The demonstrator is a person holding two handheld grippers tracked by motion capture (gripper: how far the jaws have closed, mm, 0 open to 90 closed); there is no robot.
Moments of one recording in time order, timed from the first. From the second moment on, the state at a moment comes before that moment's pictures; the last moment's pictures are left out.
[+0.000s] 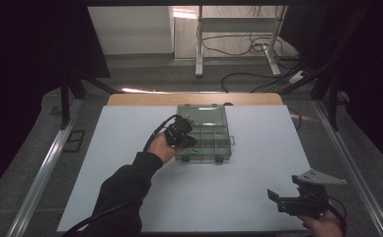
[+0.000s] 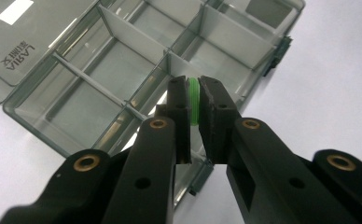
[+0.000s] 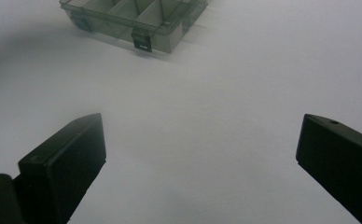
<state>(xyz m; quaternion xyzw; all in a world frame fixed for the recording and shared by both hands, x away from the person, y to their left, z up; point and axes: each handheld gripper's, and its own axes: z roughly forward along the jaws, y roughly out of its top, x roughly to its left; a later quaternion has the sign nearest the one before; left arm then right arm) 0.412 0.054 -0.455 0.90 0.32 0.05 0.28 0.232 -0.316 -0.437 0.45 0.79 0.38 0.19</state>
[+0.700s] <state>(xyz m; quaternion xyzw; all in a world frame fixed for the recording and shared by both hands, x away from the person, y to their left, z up) 0.401 0.062 -0.454 0.90 0.33 0.05 0.29 0.231 -0.316 -0.436 0.45 0.79 0.38 0.19</state>
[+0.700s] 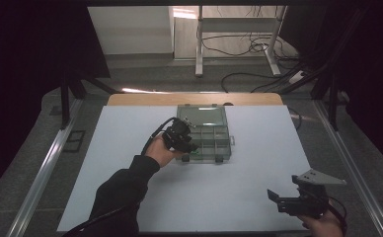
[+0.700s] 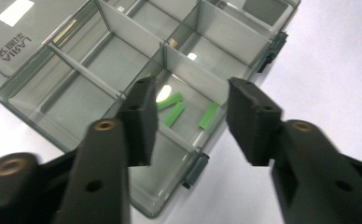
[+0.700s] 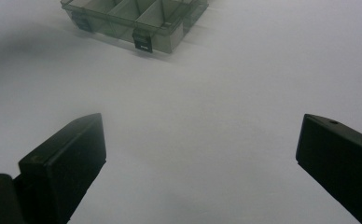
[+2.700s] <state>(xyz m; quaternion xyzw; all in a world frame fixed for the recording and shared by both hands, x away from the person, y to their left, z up) 0.243 0.188 -0.439 0.82 0.39 0.12 0.41 0.230 -0.315 -0.436 0.45 0.79 0.38 0.19</state>
